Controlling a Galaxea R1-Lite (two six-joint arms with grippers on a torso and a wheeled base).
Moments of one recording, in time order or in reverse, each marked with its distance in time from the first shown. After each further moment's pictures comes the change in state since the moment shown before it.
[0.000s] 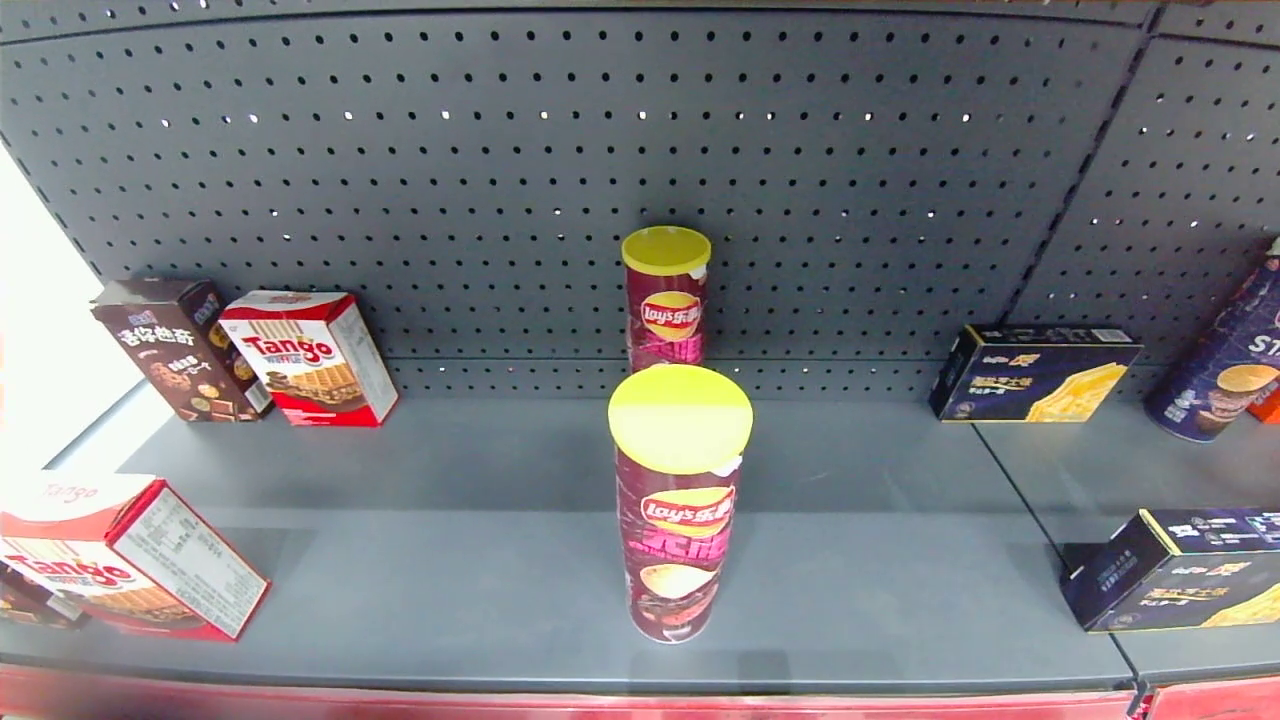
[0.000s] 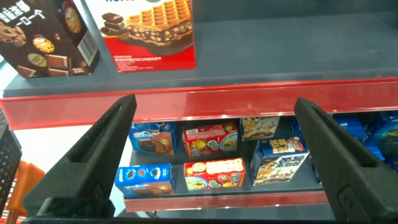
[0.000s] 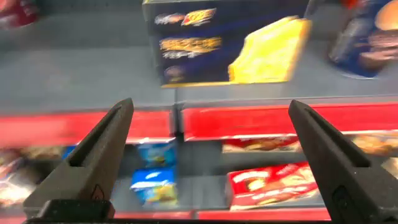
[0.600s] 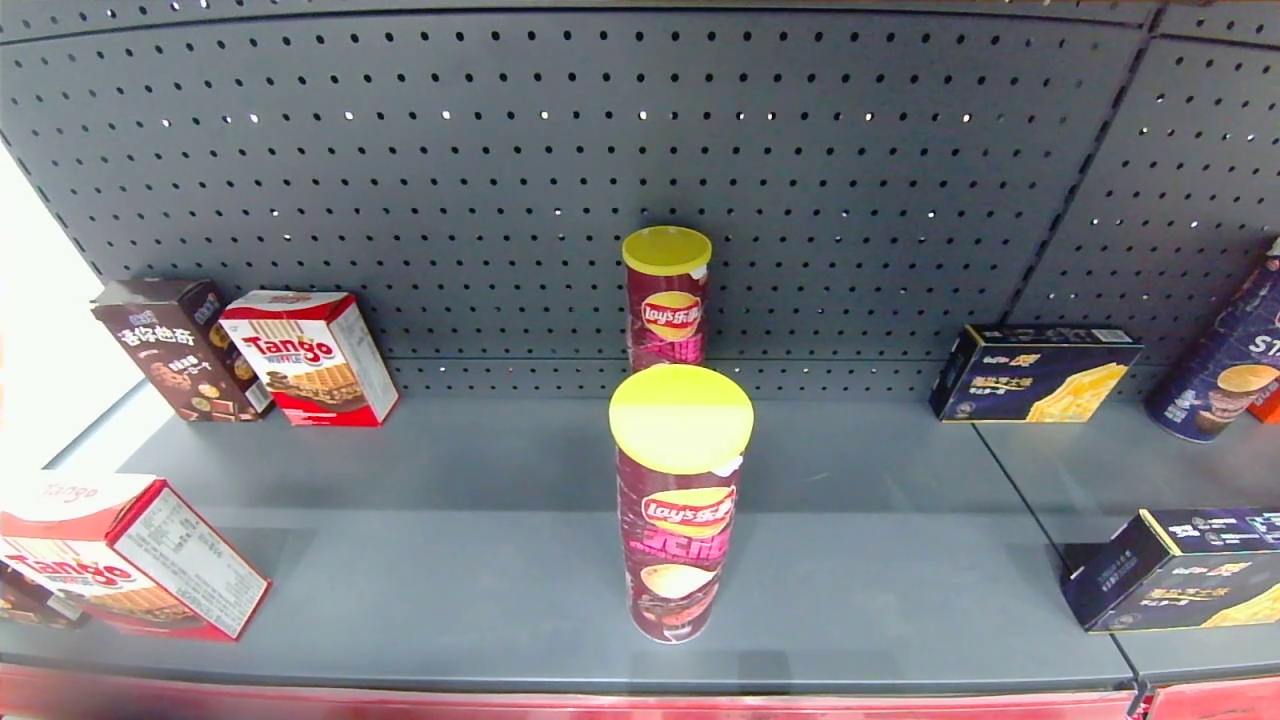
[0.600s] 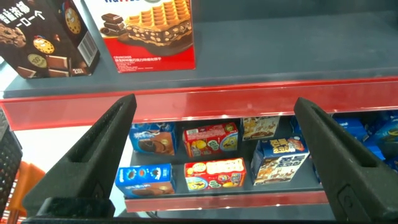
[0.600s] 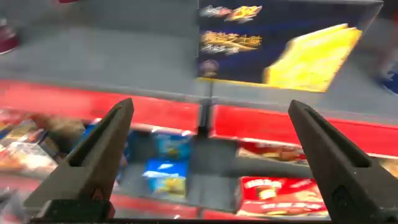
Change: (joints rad) left arm 0.000 0.000 0.000 0.000 -0.001 0.004; right arm 0.000 -0.004 0.001 0.035 0.126 -0.053
